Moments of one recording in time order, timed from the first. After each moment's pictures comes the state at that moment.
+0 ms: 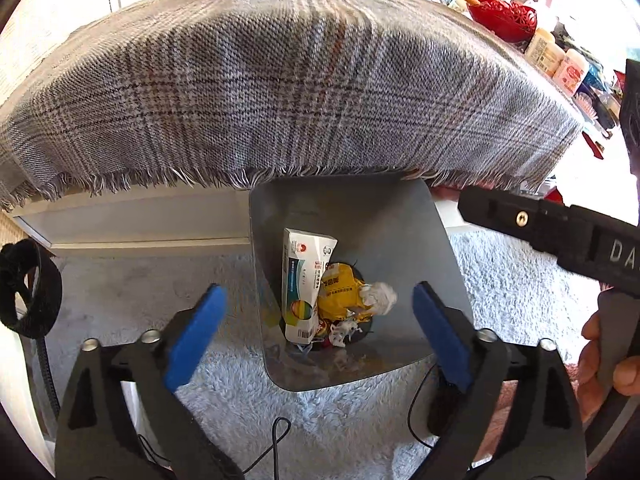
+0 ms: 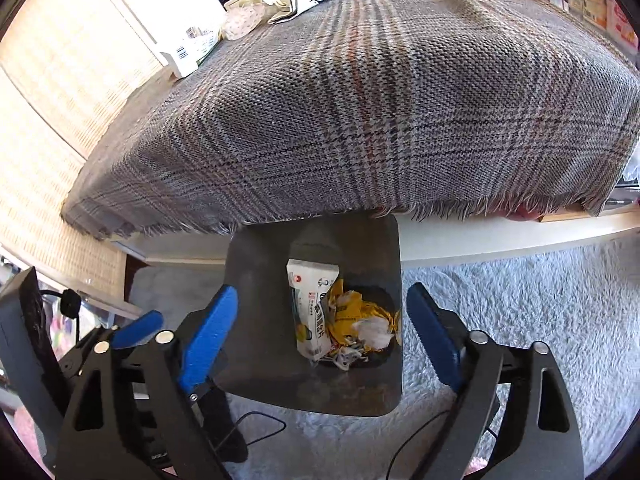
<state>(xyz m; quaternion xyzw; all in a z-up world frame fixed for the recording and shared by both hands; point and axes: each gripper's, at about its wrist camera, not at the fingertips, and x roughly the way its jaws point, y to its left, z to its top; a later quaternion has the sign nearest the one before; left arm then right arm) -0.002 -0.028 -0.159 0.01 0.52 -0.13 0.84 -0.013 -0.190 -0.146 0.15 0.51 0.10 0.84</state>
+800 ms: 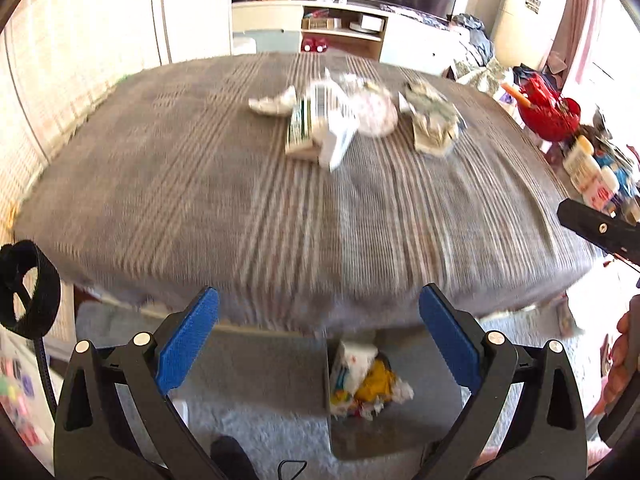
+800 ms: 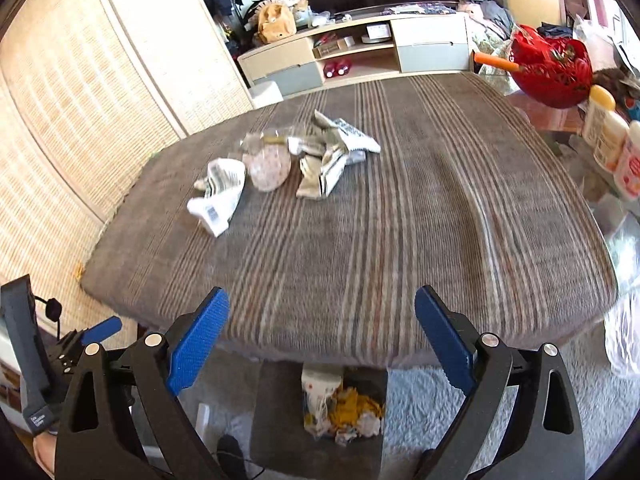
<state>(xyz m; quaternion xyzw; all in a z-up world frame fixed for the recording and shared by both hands) 0.101 0.019 -0.035 -0.01 0.47 -0.06 0.88 0.094 -0.210 -0.009 0.13 0.43 0.08 0.89</state>
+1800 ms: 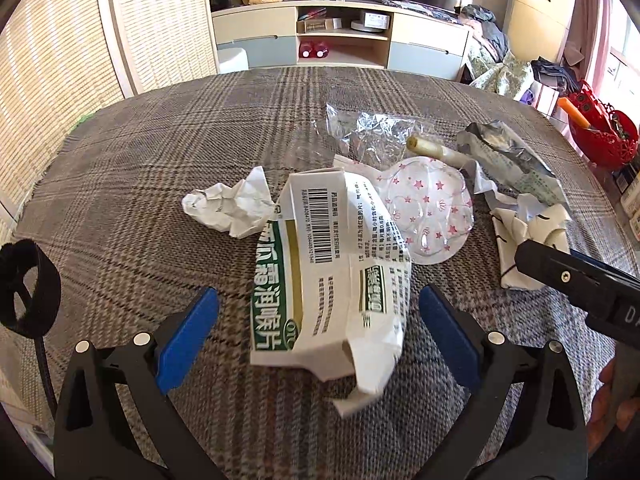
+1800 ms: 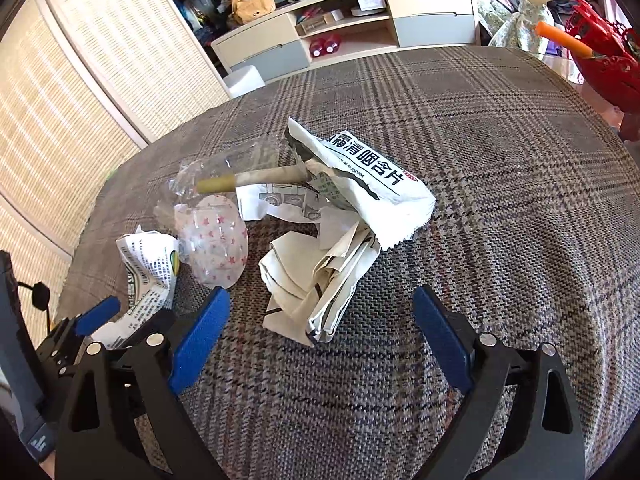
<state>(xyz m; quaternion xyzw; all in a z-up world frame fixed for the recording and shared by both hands) 0.285 -0.012 -0.089 0.02 0.46 -0.05 0.89 0.258 -0.187 -0.076 0.16 0.47 0.07 0.87</state>
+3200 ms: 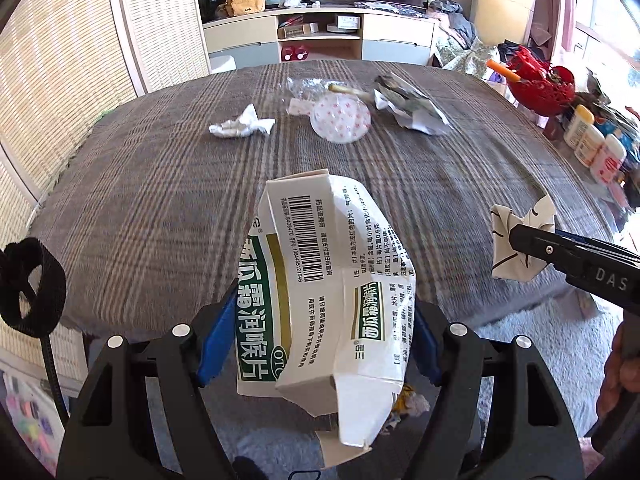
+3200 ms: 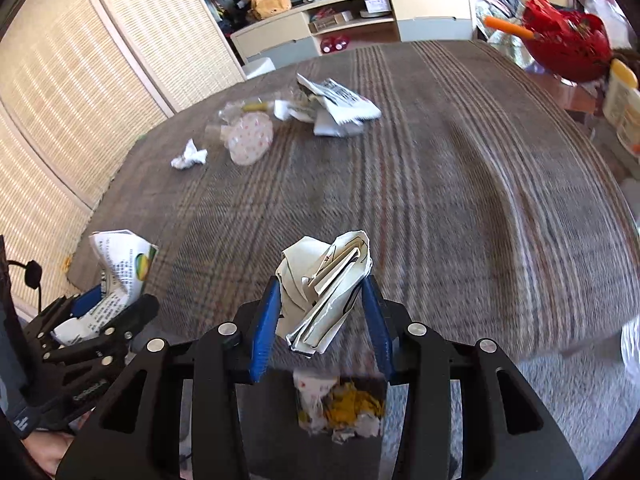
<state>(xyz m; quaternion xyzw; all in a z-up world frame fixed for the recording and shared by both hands) 0.104 -0.032 -0.062 0.04 0.45 -0.07 0.89 0.097 -0.217 -0.057 0.14 0.47 0.08 0.87</state>
